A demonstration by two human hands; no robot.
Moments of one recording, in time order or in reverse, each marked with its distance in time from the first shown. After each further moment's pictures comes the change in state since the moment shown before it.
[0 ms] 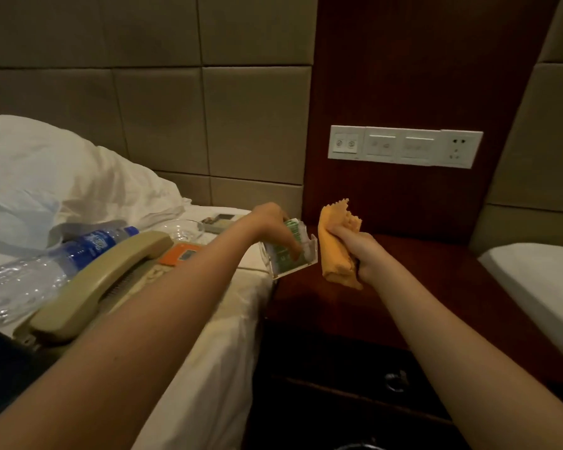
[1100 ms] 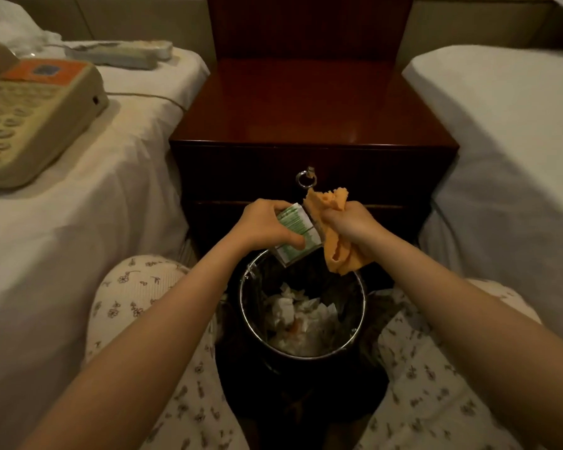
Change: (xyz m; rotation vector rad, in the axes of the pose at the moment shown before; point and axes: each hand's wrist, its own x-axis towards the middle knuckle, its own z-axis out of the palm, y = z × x) left_hand -0.132 0.027 0.239 -0.438 -0.313 0.079; right_hand -0.124 0.200 -0.112 -0.534 0.085 0.234
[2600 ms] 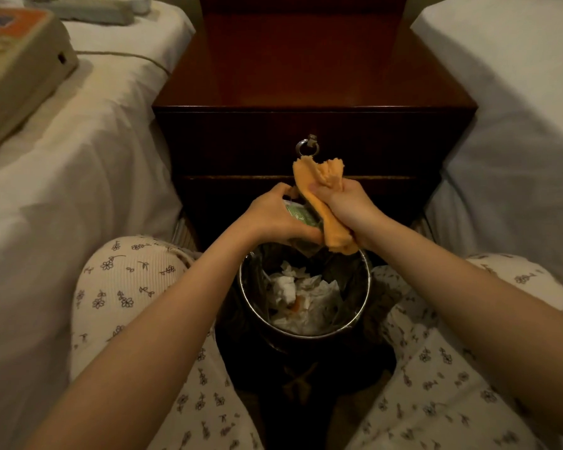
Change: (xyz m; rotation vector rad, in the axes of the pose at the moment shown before) left_hand -0.003 -0.003 0.020 -0.124 -0.092 -0.104; right_hand -0.013 0.003 0.018 0.326 -0.019 -0.110
